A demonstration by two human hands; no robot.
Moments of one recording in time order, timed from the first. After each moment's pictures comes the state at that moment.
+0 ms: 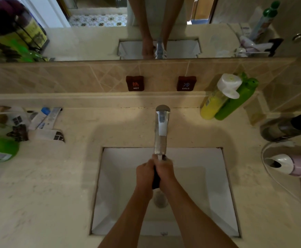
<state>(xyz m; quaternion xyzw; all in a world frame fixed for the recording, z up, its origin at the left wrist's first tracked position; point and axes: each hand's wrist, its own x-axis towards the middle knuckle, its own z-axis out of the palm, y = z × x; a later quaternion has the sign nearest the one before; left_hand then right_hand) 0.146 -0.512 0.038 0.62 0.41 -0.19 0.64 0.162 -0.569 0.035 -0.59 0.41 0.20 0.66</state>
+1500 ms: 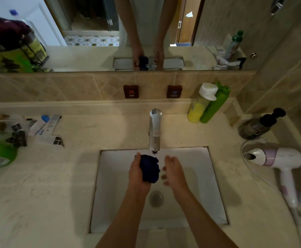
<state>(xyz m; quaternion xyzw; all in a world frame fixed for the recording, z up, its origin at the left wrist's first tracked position) 0.121 -0.497 0.074 0.41 0.34 -0.19 0.82 0.106 -0.609 0.104 -0.71 0.32 0.14 0.61</state>
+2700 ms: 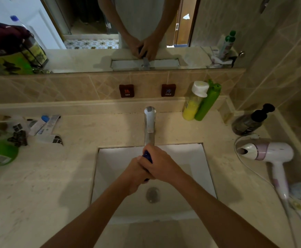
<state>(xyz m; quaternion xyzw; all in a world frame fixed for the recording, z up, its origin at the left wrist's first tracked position) 0.109 -0.490 0.142 0.71 0.12 -0.35 0.60 0.112 -0.613 0.141 -0.90 -0.08 0.14 0.40</state>
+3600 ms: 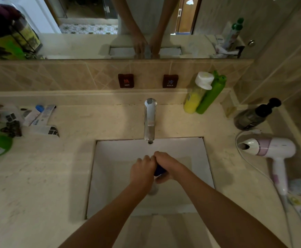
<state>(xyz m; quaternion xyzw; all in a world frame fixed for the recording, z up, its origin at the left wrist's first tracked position) 0.094 -0.519 0.083 0.98 -0.11 -0.18 0.06 0.125 -0.621 0.100 -0.70 0.29 0.42 0.50</state>
